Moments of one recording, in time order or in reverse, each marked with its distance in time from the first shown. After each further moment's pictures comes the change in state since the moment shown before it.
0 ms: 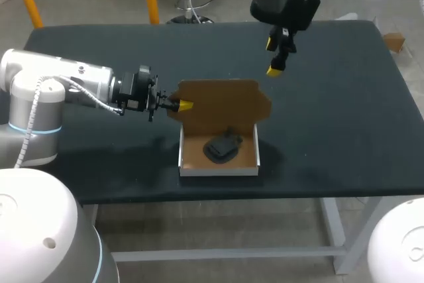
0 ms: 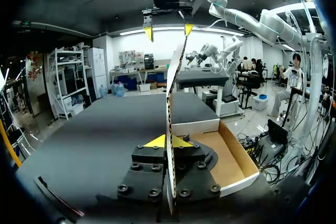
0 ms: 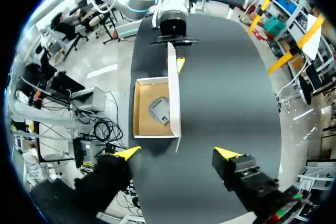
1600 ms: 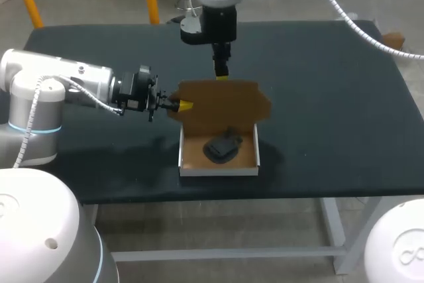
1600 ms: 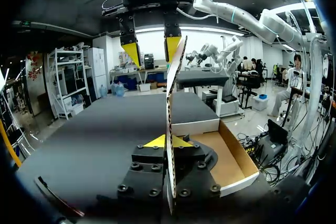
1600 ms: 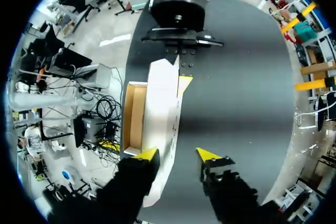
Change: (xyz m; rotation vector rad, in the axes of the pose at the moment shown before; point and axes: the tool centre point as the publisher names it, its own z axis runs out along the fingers) left arm 0.000 0.000 0.000 -0.001 0.000 0.000; right arm -0.014 0.093 0.081 0.237 0.092 -0.163
